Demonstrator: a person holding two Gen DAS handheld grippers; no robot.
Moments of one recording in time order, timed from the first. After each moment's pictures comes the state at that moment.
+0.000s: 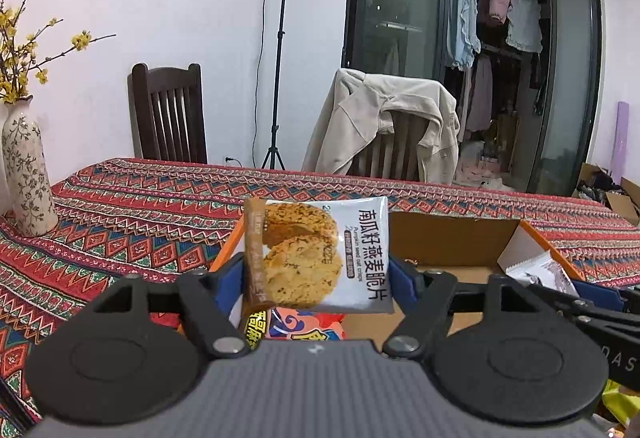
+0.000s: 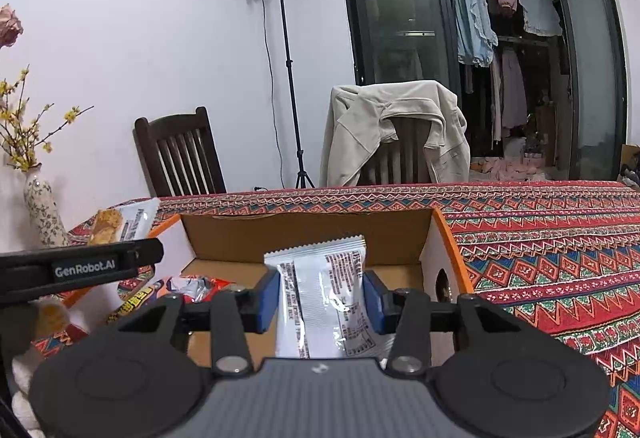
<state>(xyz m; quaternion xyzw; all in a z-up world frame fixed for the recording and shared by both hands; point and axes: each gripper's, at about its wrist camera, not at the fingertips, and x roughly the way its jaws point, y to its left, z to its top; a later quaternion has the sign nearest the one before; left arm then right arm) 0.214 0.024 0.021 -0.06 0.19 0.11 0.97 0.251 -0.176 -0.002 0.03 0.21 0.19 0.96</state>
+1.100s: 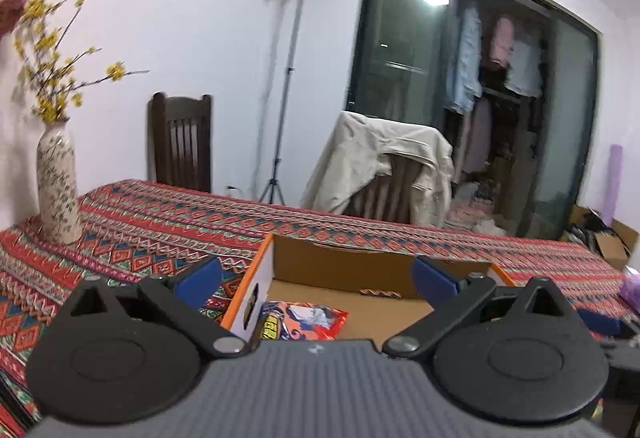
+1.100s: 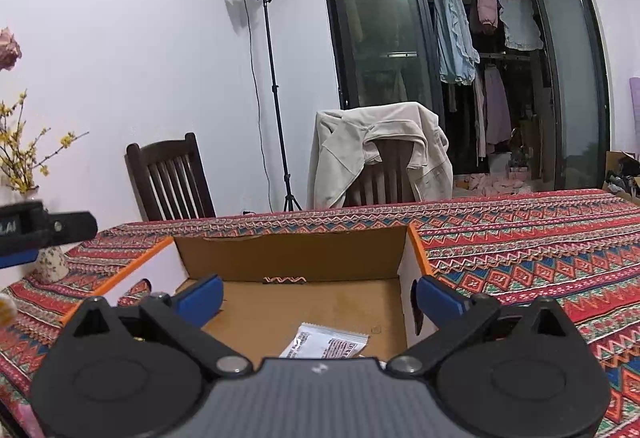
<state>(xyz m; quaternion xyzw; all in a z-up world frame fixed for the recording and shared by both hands) 0.152 0.025 0.062 -0.08 0.14 0.10 0.98 0.216 -0.195 0.016 0.04 0.17 0.17 0.97</state>
